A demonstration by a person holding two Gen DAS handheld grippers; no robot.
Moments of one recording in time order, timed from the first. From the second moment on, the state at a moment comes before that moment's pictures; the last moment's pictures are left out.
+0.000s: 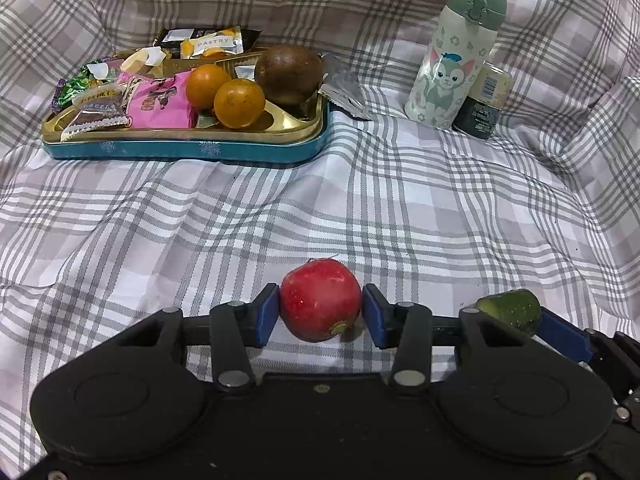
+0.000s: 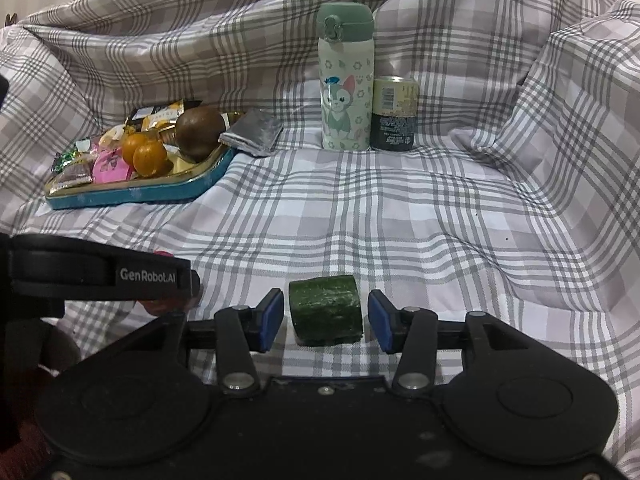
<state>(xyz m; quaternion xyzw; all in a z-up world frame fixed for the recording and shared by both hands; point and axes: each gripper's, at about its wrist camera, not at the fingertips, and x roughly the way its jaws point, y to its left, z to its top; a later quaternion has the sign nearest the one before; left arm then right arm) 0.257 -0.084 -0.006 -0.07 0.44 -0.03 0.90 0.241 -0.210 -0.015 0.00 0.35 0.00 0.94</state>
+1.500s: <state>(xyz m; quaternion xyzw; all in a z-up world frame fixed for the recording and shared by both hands) 0.055 -0.038 0.029 0.01 0.40 -0.10 0.91 0.064 -0.210 0.011 0.08 0.30 0.00 0.95</state>
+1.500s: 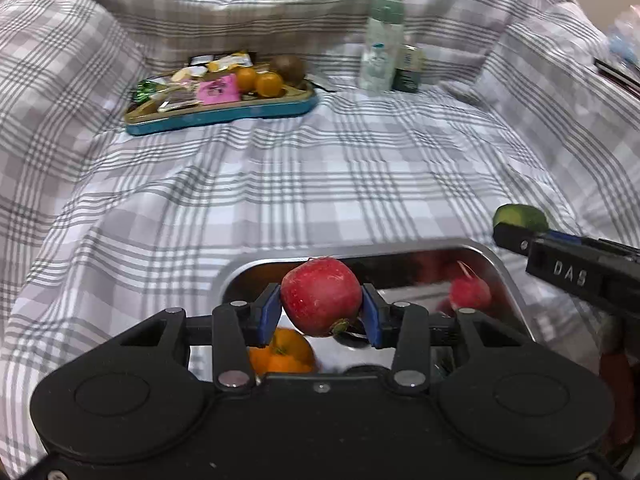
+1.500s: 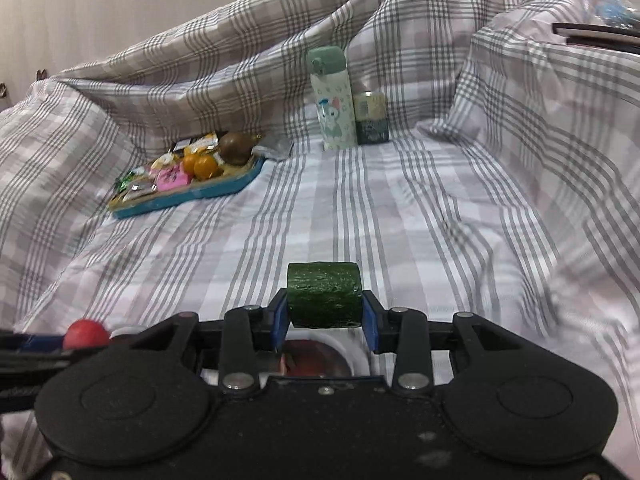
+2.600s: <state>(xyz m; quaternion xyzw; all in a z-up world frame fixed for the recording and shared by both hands) 0.086 -0.014 0.011 -0.05 0.44 -0.09 0.89 0.042 -0.154 0.008 0.00 0.33 0.07 0.94</state>
